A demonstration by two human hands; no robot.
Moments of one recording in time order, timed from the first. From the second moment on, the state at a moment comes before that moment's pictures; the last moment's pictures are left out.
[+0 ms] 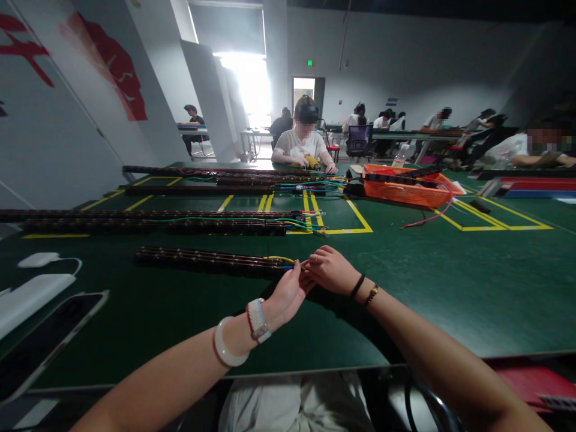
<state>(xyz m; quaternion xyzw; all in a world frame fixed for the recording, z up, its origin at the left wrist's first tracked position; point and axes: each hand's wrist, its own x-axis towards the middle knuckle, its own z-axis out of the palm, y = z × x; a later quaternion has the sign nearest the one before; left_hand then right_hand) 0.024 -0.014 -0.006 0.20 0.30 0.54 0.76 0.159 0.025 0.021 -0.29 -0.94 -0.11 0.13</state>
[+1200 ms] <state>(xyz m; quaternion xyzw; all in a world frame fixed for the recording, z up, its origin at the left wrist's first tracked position) 0.018 -0.017 0.002 0.21 0.31 0.50 0.78 0.175 0.068 -0.009 -0.45 -0.83 0.12 0.31</state>
